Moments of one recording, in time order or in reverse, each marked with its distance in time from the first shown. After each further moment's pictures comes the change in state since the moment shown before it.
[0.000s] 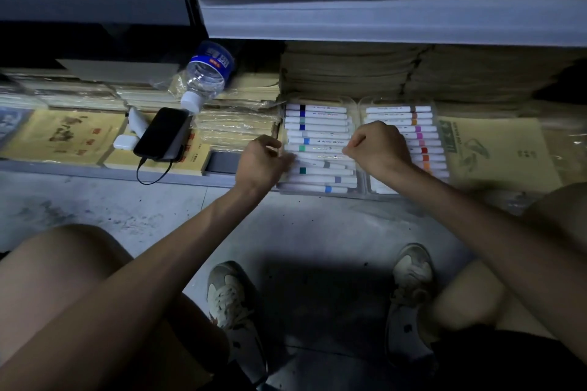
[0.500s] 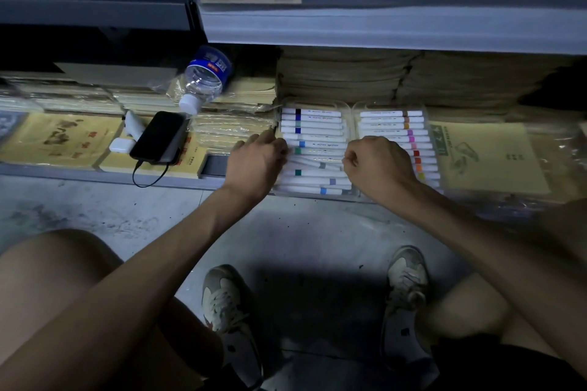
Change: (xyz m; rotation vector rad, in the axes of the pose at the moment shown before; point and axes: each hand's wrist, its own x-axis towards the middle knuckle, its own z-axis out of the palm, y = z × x) left_hand -0.003 -0.001 -0.013 0.871 0.128 0.663; right_hand -0.041 -0.005 -0.015 -0.313 0.021 -0.241
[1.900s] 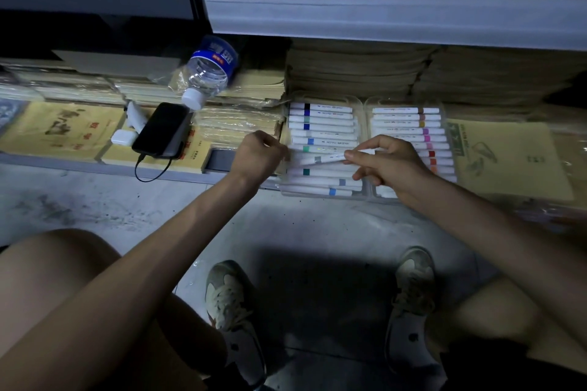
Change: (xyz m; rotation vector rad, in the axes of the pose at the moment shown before) left_hand 0.015 0.001 -0.015 -0.972 -0.213 -0.748; right_hand 0.012 0.010 0.005 1.161 -0.213 0.482
